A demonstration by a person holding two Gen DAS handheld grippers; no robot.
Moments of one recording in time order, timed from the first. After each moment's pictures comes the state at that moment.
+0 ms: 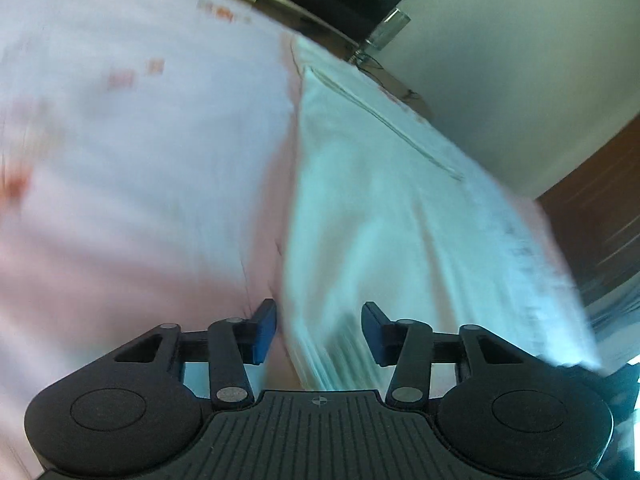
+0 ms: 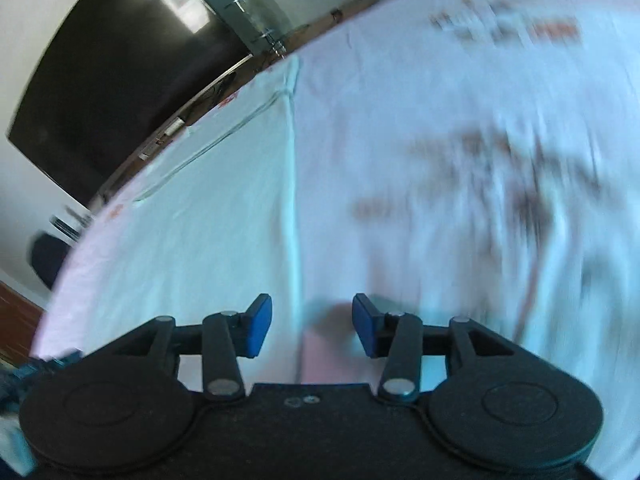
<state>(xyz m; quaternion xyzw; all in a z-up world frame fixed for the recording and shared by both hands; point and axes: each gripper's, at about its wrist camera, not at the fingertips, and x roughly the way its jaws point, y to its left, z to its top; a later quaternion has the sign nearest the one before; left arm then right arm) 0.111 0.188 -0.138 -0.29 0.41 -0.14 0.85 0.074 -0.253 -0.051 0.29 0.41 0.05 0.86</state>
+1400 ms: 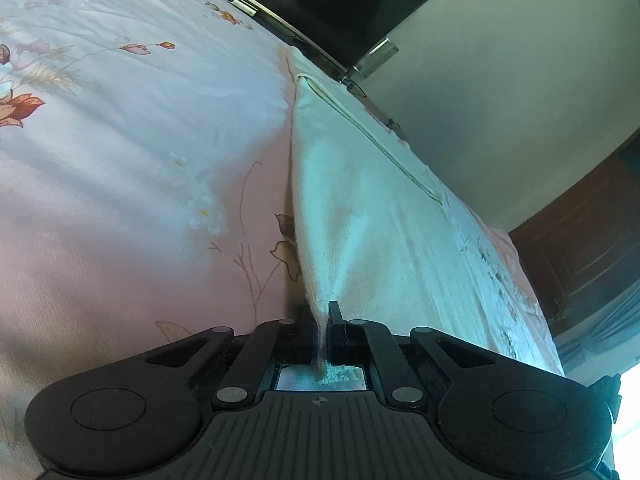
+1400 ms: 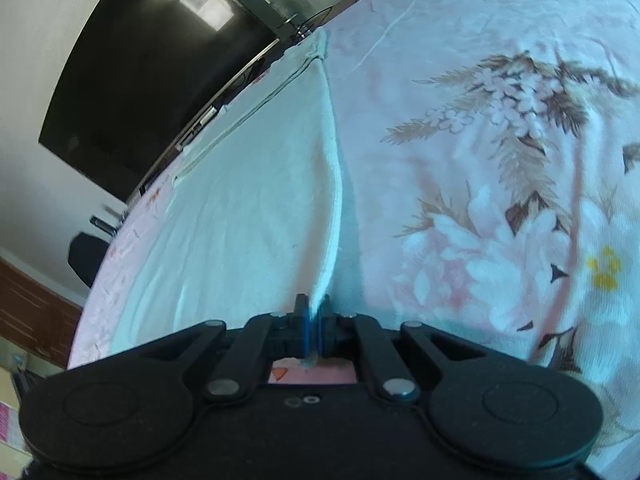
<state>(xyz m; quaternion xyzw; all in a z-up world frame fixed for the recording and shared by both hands) 0.095 0.179 -0.167 -0.33 0.35 -0.15 0.86 0.076 -0.234 -0.067 0.29 0.41 0.09 0.86</state>
